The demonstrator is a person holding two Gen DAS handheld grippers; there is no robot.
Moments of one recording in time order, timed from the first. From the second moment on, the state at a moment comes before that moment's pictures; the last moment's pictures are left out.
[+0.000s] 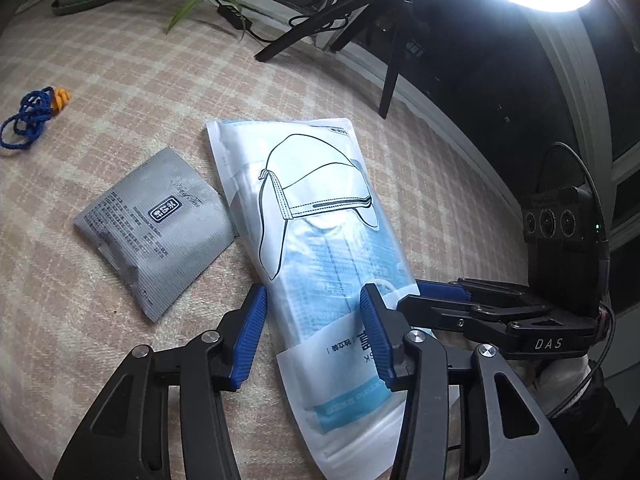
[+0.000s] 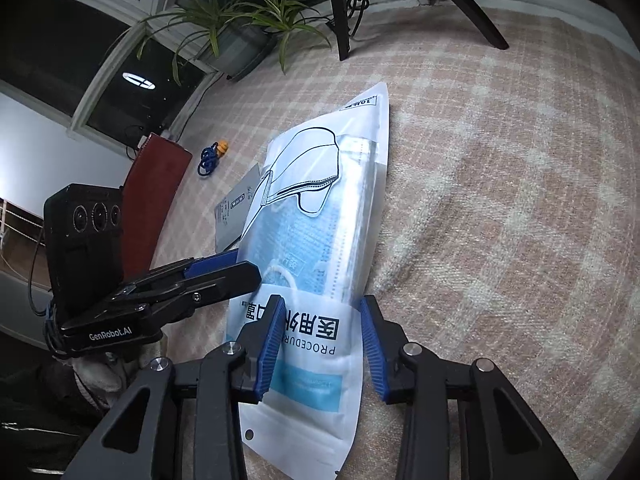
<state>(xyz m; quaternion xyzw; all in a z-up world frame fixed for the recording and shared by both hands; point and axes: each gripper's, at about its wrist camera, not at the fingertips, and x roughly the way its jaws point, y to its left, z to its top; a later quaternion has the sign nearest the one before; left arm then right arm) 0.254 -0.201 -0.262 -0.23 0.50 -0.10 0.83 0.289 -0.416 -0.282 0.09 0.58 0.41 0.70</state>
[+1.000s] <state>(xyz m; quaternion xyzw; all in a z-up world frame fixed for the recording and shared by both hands) 0.210 -0.160 -0.183 -0.27 0.43 -0.11 0.86 0.260 -0.392 -0.200 0.11 0.54 0.40 0.73</state>
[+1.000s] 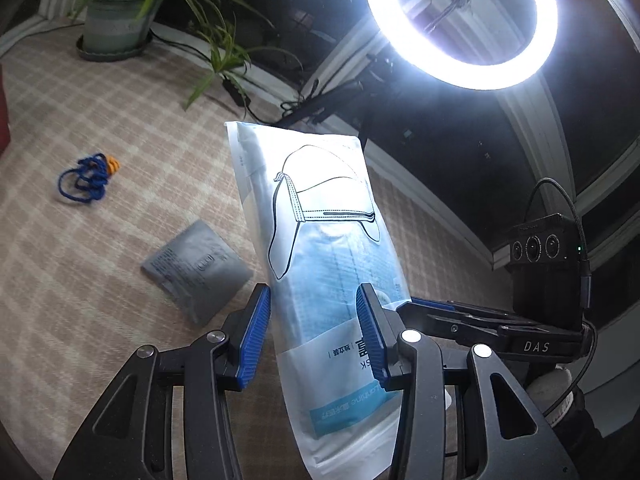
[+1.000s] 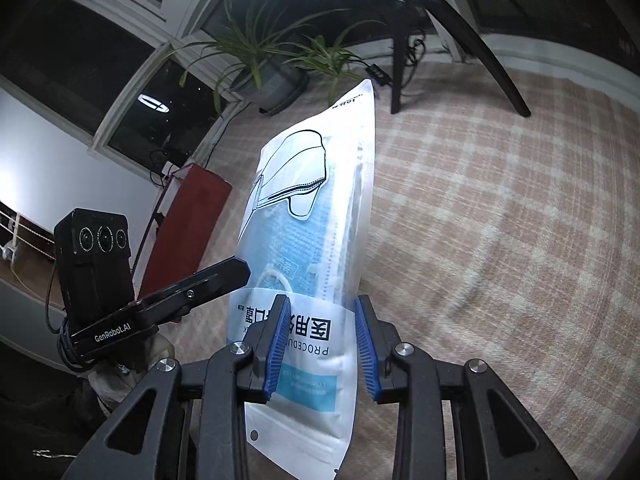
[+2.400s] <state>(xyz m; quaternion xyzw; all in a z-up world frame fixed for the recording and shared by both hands) 0.082 0.137 -0.104 -0.30 0.33 0.02 0.90 0.186 -0.050 -0.124 0.07 0.52 0.52 0.68</state>
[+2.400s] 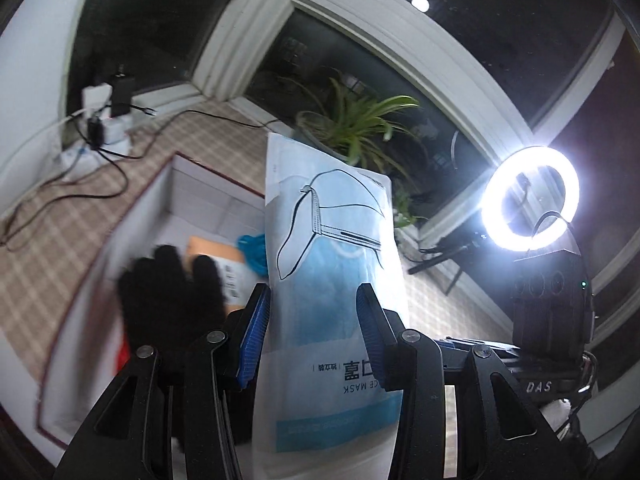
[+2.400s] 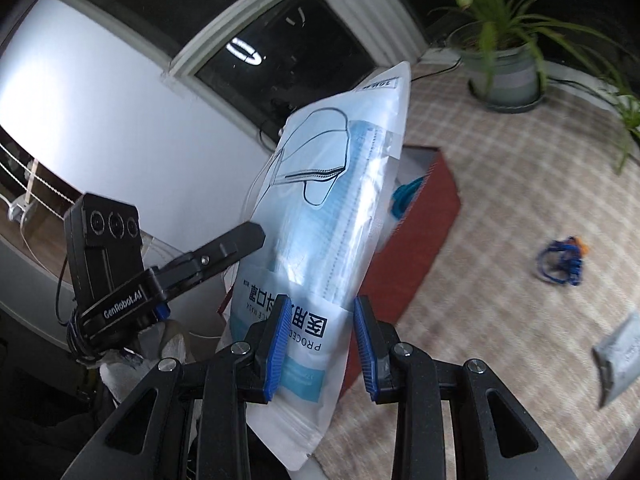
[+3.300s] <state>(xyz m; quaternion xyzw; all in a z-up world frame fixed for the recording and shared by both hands) 0.083 0.209 -0.145 -0.30 0.36 0.10 0.88 0.167 0.019 -0.163 0.03 0.56 0.52 0.65</state>
